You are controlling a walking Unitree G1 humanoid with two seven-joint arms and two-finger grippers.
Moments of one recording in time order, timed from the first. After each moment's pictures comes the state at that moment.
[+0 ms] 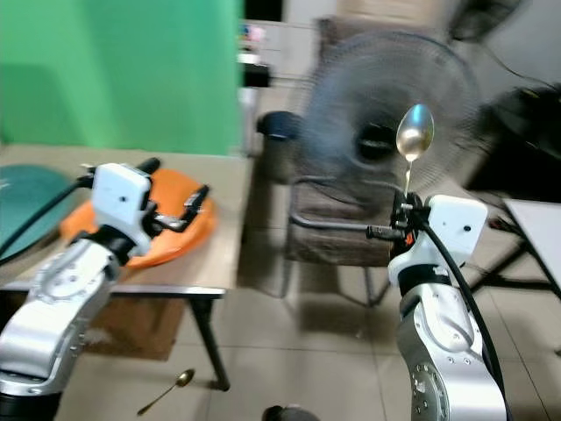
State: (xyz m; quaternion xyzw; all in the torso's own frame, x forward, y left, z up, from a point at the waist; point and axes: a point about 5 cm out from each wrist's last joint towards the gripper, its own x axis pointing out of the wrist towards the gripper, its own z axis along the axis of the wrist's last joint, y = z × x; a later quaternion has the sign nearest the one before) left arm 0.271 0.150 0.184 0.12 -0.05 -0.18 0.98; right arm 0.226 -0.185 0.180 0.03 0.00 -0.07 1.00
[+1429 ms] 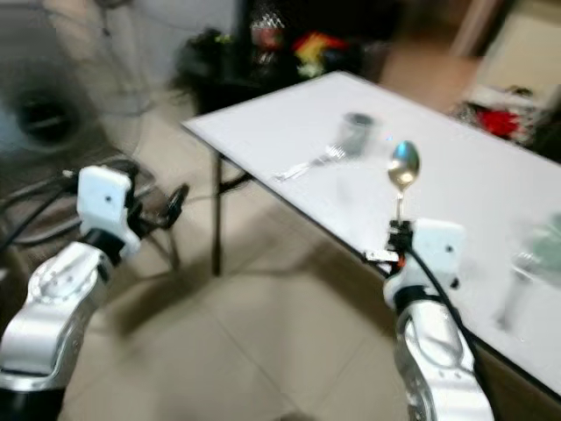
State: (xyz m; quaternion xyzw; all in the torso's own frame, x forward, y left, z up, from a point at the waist) left arm 0.278 0.160 0.171 0.09 -0.03 -0.13 0.99; right arm 0.219 -0.188 0.154 -0.01 0.04 -0.08 1.00
